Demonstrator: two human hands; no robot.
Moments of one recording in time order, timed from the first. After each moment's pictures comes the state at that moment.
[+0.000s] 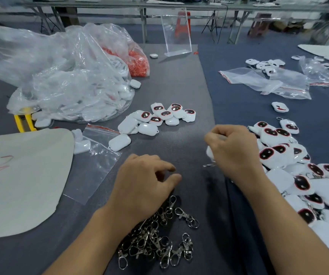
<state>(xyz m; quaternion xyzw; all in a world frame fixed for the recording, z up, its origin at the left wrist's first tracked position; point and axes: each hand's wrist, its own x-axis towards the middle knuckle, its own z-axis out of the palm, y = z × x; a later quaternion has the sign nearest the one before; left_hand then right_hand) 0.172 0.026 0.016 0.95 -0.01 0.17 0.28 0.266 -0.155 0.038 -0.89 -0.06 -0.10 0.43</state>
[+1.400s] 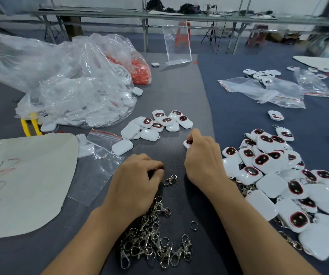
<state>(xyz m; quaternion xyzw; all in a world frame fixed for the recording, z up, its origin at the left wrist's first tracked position) 0.176 0.044 0.005 0.94 0.03 0.18 0.28 0.276 -0.109 0.004 -0.95 -0.10 -0.07 0.28</state>
